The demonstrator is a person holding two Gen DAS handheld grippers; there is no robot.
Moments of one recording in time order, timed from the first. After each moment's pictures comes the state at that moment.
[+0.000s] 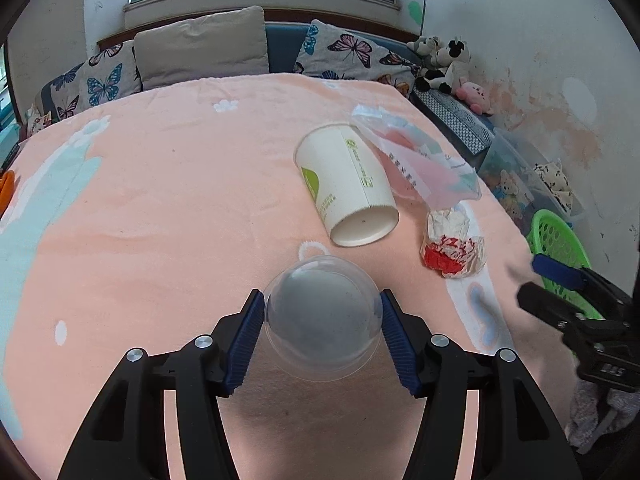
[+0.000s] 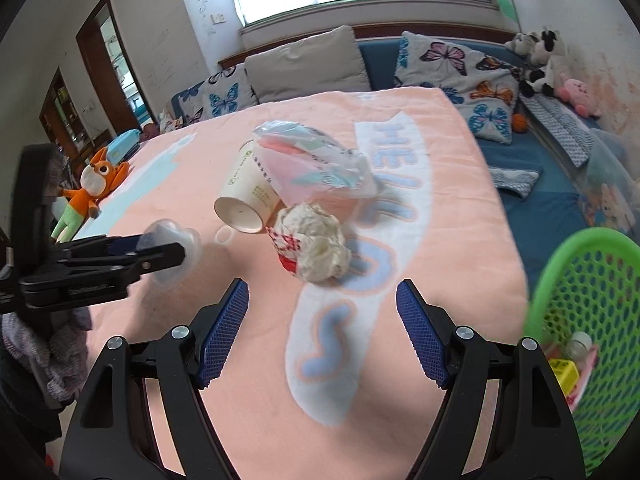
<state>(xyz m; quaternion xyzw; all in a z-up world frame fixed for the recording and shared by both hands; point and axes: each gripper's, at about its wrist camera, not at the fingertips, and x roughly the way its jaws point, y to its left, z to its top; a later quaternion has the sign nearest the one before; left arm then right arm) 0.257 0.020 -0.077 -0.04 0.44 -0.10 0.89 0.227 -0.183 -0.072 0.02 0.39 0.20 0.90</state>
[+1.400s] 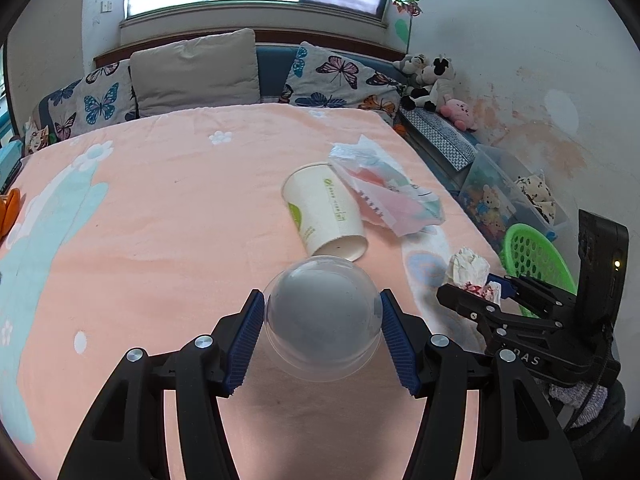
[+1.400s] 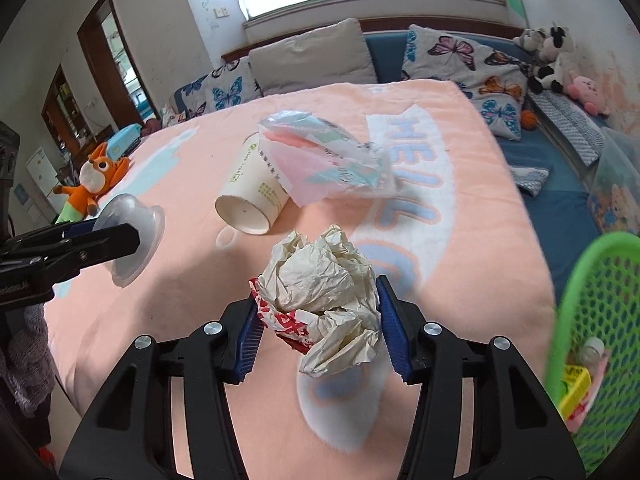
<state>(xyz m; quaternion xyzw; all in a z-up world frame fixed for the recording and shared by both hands) 0.236 0.018 -0.043 -0.04 0.41 -0.12 0.90 0.234 -0.178 -0.078 0.03 0.39 0.20 0.90</state>
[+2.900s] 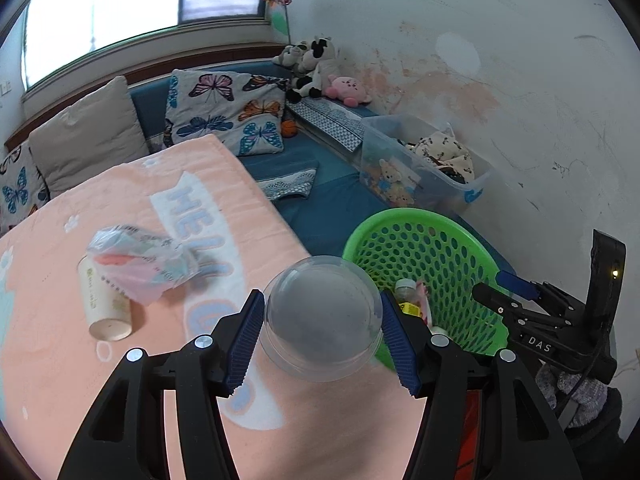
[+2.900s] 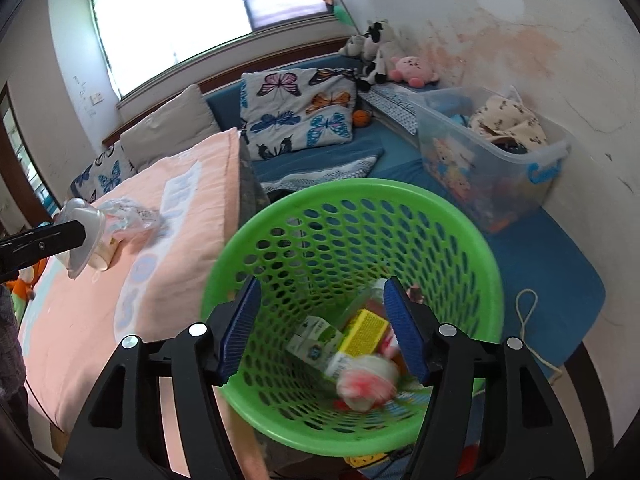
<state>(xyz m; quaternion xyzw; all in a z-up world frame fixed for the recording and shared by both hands) 0.226 -0.198 0.005 0.05 0.39 -0.26 0.88 0.130 -0.416 -0.059 0.12 0.35 -0.02 0.93</state>
